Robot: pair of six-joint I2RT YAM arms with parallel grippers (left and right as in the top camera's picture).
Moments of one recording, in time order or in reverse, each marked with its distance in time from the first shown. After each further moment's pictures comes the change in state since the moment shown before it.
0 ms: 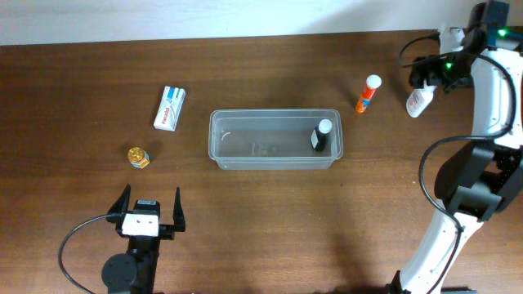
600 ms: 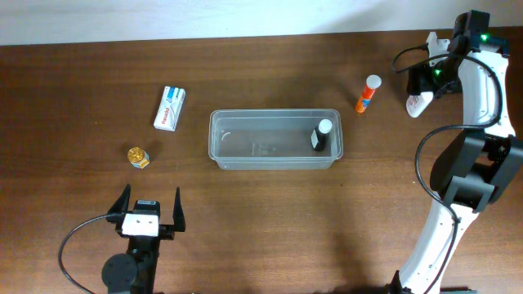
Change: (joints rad) left arm 0.000 0.000 0.000 0.000 0.000 0.000; right arm 0.007 0.088 0.000 0.035 0.039 -0.016
